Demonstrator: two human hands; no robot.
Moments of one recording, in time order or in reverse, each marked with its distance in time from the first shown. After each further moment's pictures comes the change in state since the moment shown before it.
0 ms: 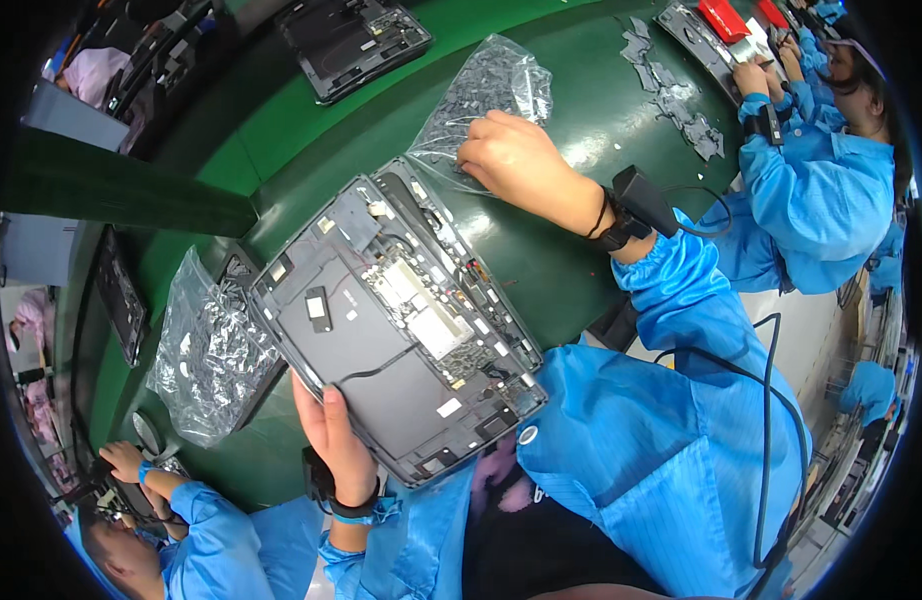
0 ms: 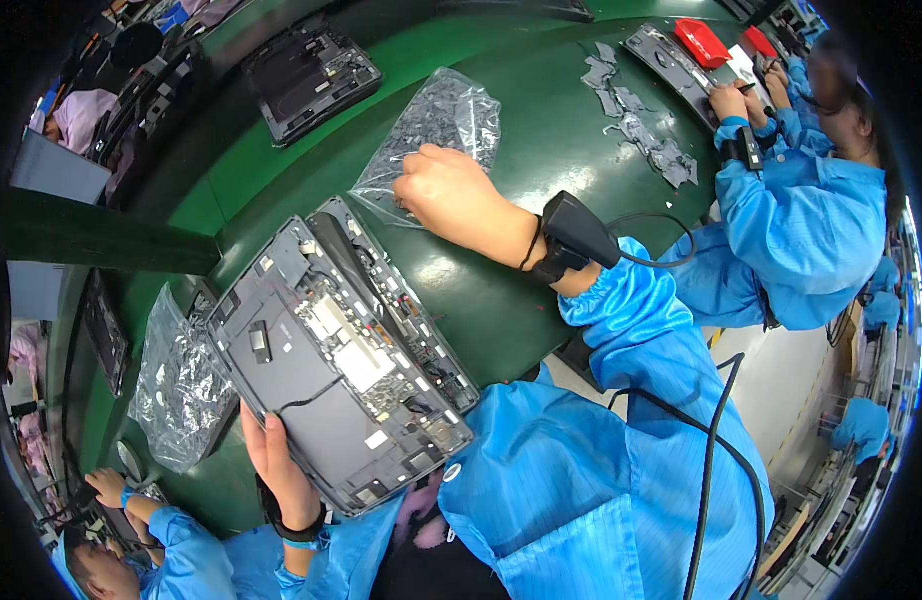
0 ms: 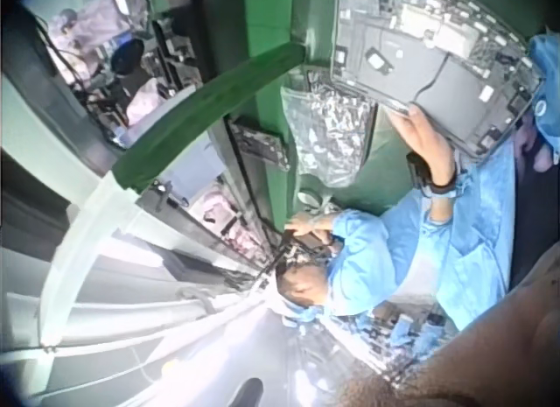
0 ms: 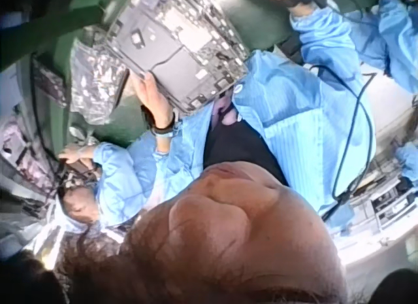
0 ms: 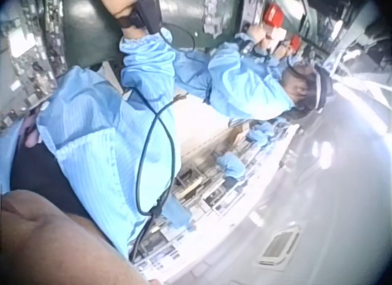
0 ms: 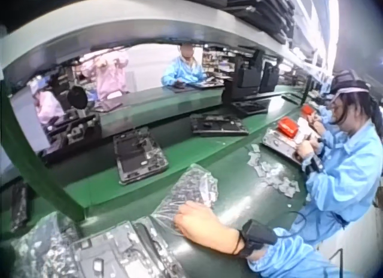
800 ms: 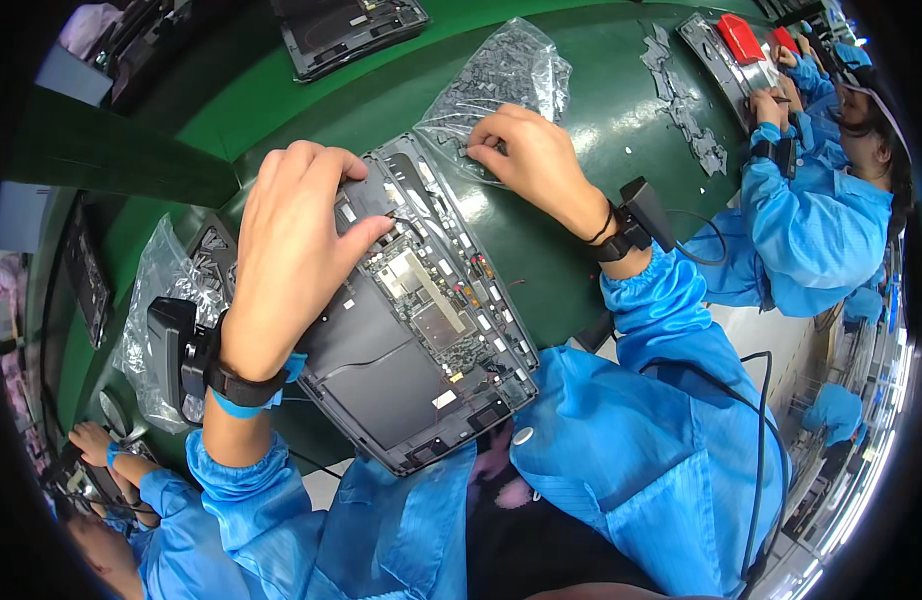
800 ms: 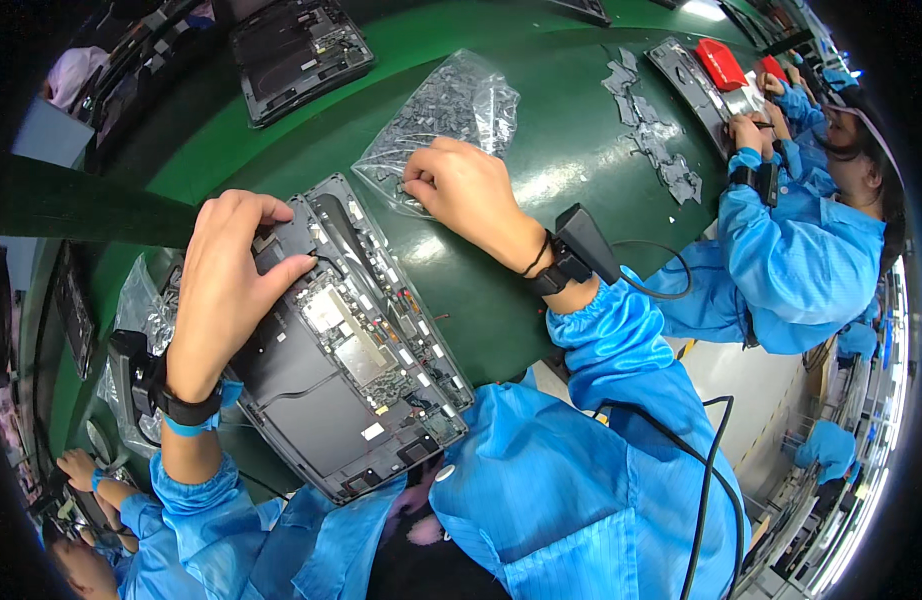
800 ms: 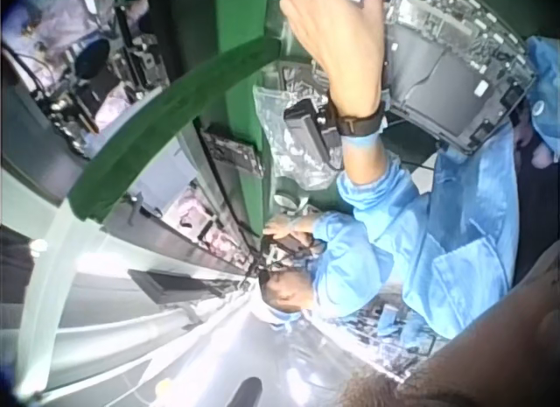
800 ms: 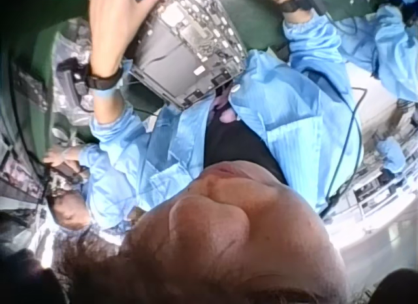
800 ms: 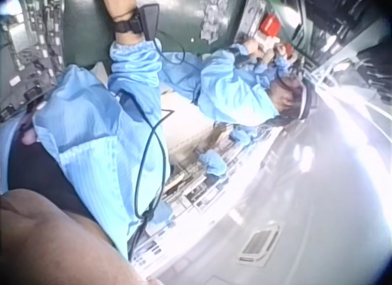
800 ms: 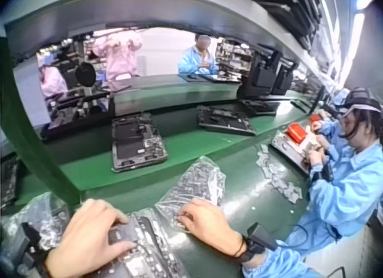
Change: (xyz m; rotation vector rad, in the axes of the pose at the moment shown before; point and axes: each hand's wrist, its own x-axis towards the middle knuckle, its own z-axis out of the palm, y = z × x) left_hand 0.154 0.069 0.053 1.011 -0.442 0.709; right_hand -0.003 -0.009 0.016 0.181 0.018 0.356
